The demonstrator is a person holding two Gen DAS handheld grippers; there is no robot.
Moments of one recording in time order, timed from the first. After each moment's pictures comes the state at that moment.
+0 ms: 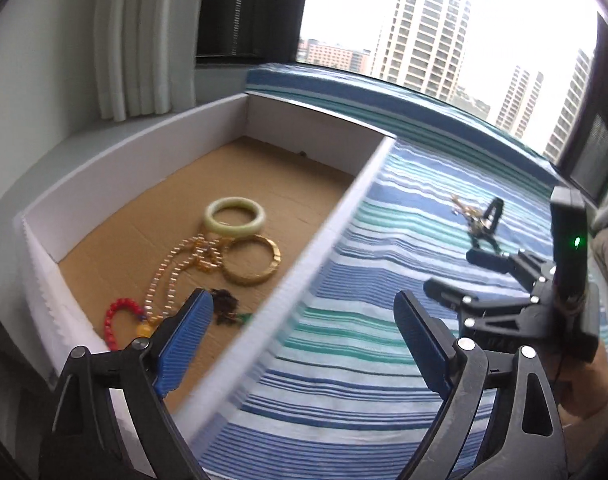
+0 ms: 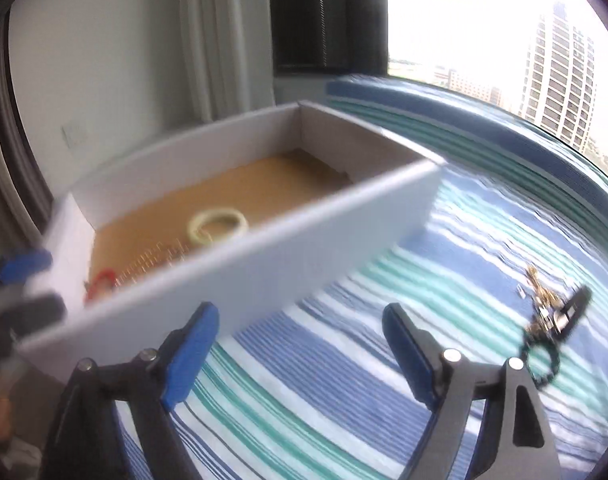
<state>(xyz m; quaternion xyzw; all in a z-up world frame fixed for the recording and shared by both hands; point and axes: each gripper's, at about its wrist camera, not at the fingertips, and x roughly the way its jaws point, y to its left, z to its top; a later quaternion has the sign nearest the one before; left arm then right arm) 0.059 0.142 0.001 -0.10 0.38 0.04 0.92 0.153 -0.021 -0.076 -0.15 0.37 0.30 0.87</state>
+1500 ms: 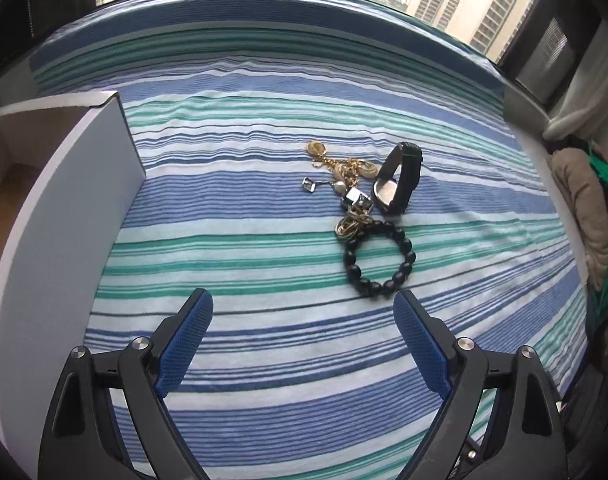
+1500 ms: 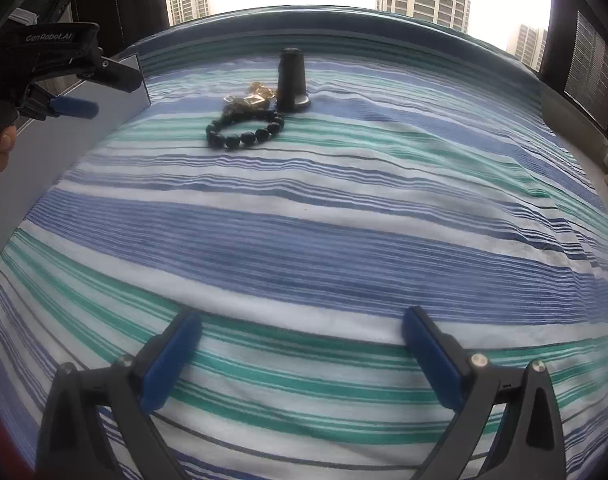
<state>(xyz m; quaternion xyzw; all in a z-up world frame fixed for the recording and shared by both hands) 0.299 -0.048 -0.042 -0.04 0.51 -0.13 0.85 0.143 -0.266 -0.139 -0.06 0.43 0.08 0.90</state>
